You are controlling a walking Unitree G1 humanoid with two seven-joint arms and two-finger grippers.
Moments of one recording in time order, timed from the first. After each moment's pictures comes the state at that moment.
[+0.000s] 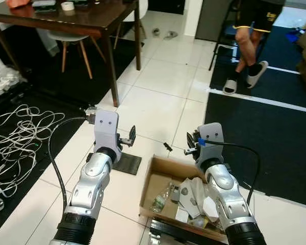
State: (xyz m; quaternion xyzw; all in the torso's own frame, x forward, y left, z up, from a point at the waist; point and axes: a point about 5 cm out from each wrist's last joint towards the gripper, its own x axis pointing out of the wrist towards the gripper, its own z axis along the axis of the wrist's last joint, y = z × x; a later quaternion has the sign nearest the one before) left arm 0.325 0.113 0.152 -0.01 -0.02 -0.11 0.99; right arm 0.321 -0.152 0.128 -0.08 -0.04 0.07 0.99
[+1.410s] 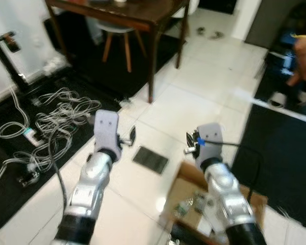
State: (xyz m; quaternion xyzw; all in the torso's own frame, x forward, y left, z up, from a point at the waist) left arm 0.325 0.110 0.154 -0.01 -0.02 -0.12 0.99; right arm 0.321 -0.153 0.130 -0.08 -0.04 0.07 0.99
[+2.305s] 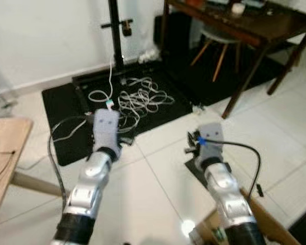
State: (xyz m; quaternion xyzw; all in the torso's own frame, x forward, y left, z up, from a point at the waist) left arm 0.325 0.113 0.154 -0.01 -0.02 -0.11 0.99; right arm 0.321 -0.148 0.133 -0.08 -0.04 0.08 0.99
